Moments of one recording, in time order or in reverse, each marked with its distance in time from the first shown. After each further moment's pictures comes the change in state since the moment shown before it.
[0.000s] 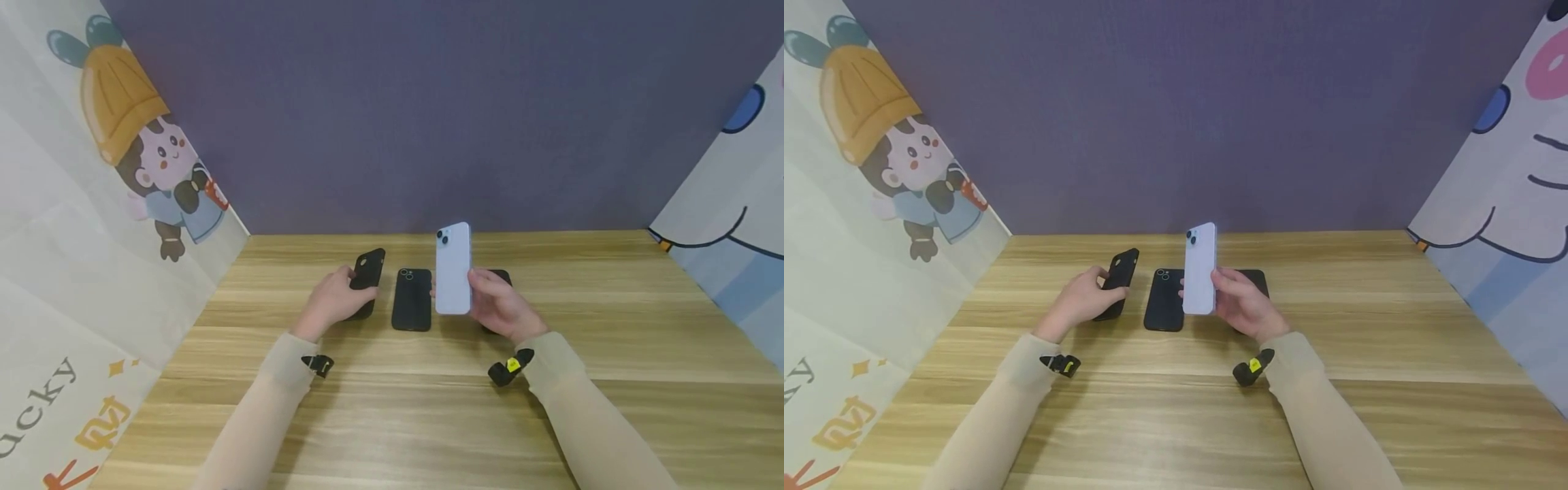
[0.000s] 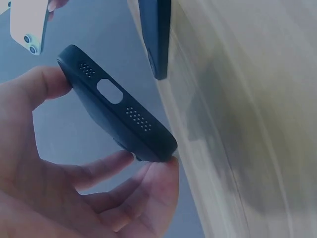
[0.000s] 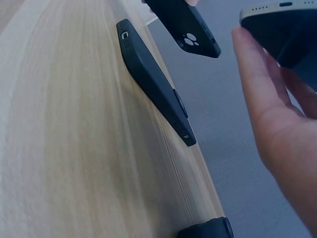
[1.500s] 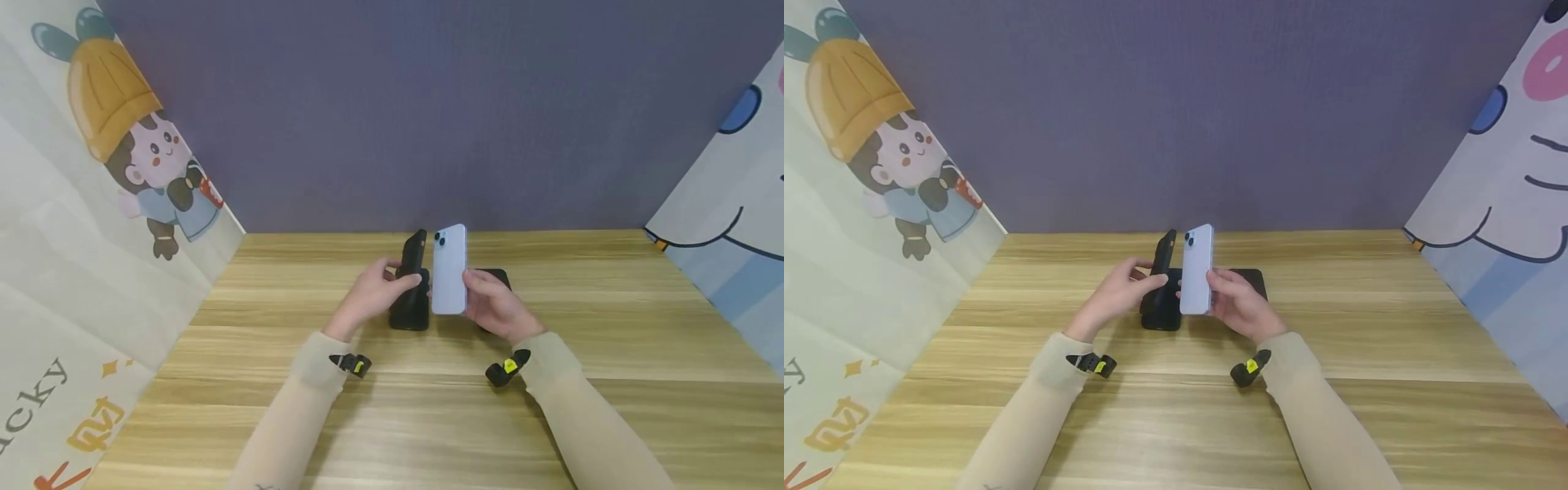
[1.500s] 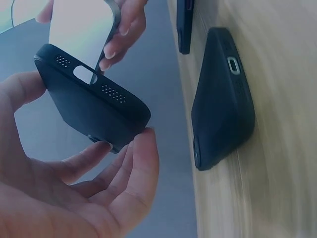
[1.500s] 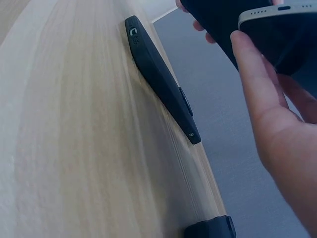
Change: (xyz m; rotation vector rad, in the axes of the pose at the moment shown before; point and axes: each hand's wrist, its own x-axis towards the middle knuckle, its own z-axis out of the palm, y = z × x) left_hand 0.002 0.056 0.030 -0.377 -0.042 0.121; right_hand 0.000 0.003 -0.003 -0.048 0.060 0.019
